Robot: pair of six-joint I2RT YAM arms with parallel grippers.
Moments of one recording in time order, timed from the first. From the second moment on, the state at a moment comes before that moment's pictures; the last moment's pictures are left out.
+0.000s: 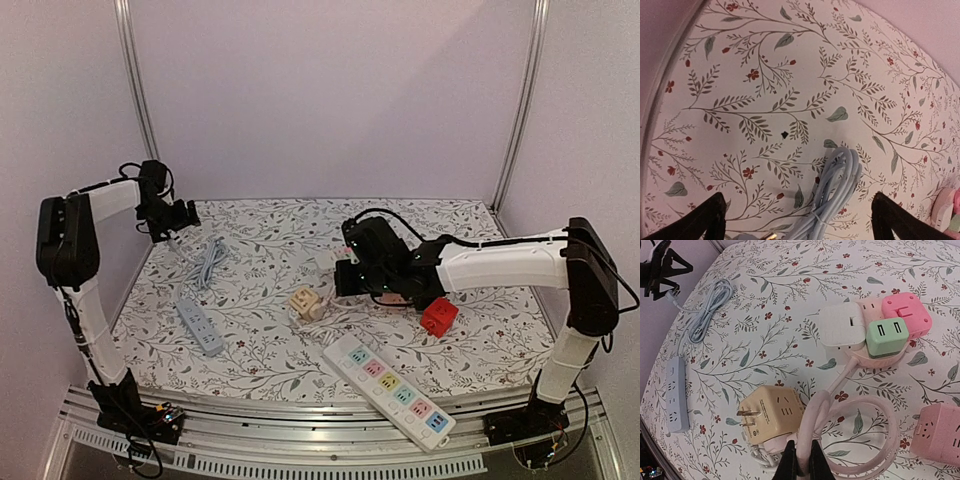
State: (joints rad) left arm 0.04 2.00 1.56 -0.60 0.12 -0.37; right arm 0.99 1.79 1.24 -0.17 0.26 0.58
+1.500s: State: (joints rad) left arm -0.84 1.64 0.58 0.41 0.17 -1.12; right arm 0.92 1.42 0.96 -0.16 0.26 0.53
